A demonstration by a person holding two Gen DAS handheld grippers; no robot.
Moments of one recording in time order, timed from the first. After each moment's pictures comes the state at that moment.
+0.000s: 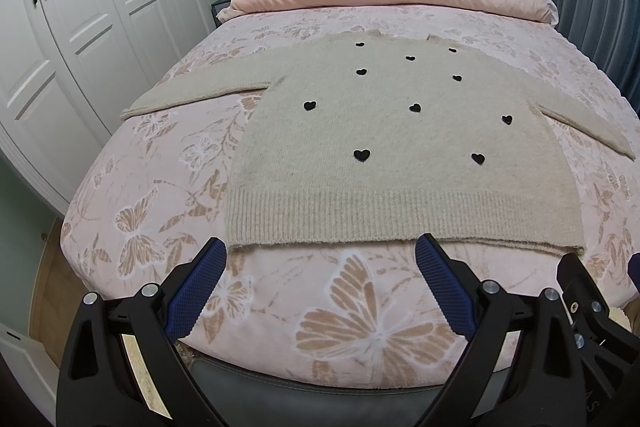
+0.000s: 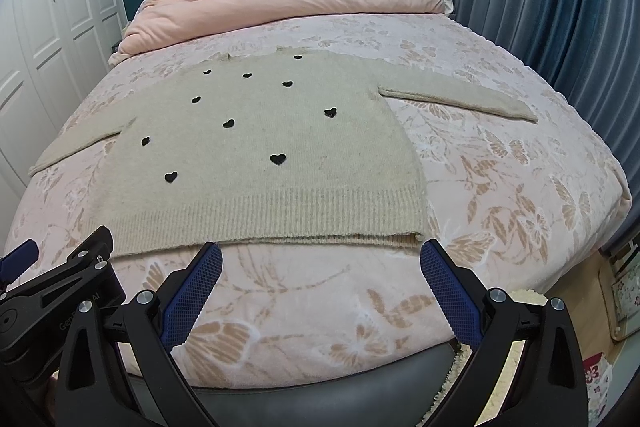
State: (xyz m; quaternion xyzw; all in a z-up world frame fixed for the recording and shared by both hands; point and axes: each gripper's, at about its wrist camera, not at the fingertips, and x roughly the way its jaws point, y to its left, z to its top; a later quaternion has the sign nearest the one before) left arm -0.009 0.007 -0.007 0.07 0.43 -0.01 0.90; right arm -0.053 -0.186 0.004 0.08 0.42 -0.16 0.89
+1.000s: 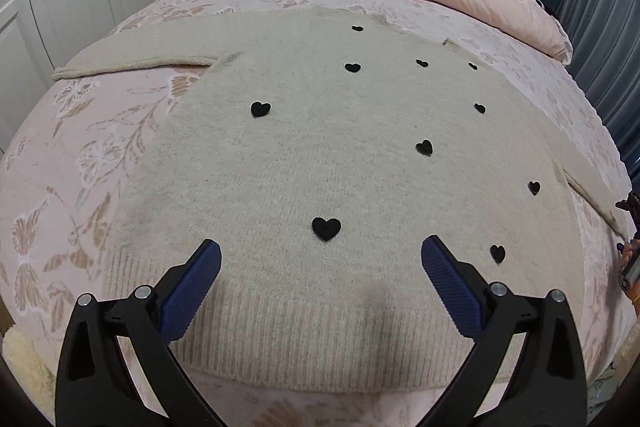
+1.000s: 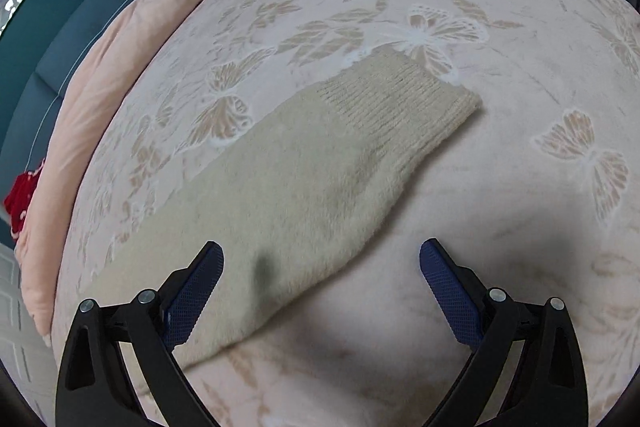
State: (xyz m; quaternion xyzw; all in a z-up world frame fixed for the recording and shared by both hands) left arm 0.130 -0.014 -0.073 -0.05 0.48 -0.04 0.88; right arm 0.130 -0.691 -0.127 0.41 0.36 -0.36 0.76
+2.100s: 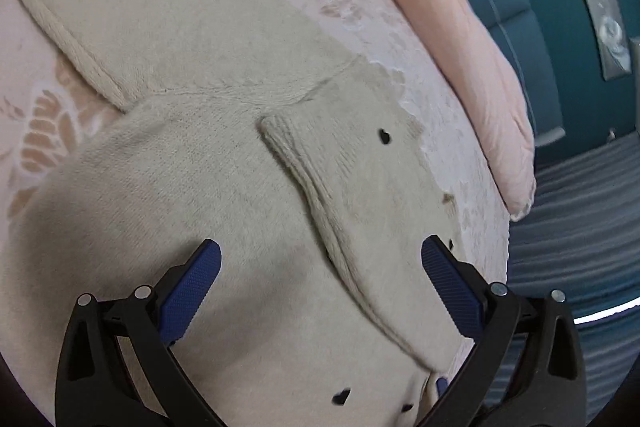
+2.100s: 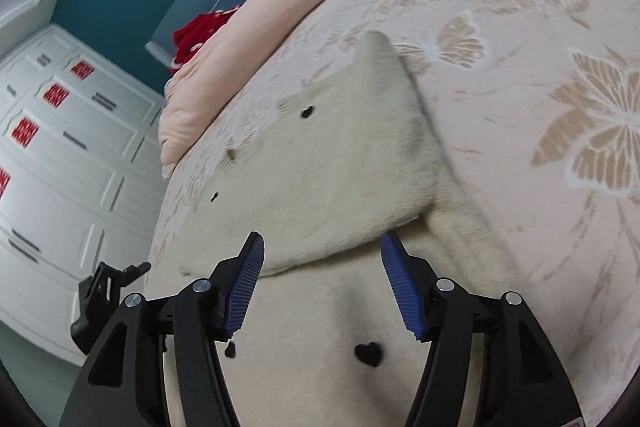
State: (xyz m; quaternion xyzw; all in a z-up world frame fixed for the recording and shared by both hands) left arm 0.361 0.051 -0.117 -0.41 0.50 -0.03 0.76; right arm 0.249 -0.404 -0.105 0.41 0.39 0.00 0.83
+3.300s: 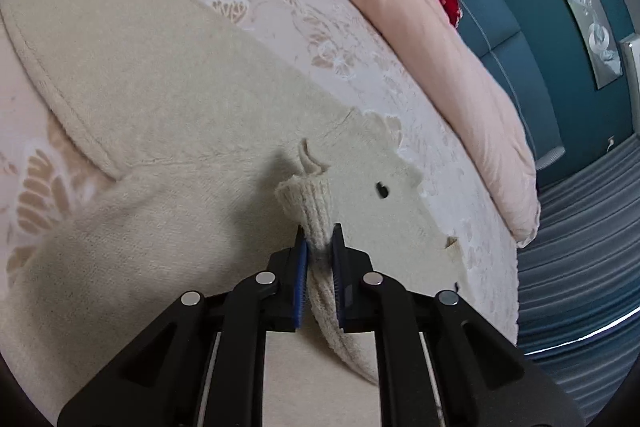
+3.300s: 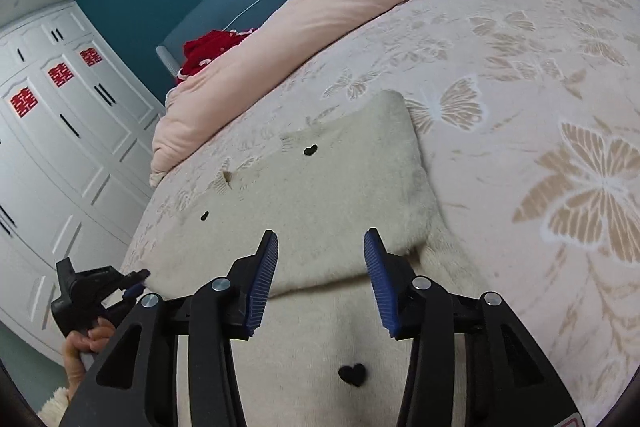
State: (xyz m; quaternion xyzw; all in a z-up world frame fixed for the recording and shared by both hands) left arm 0.364 0.057 -0.110 -0.37 0.44 -0.03 0.82; right arm 0.260 -0.389 -0.080 0.30 0.35 -0.01 0.89
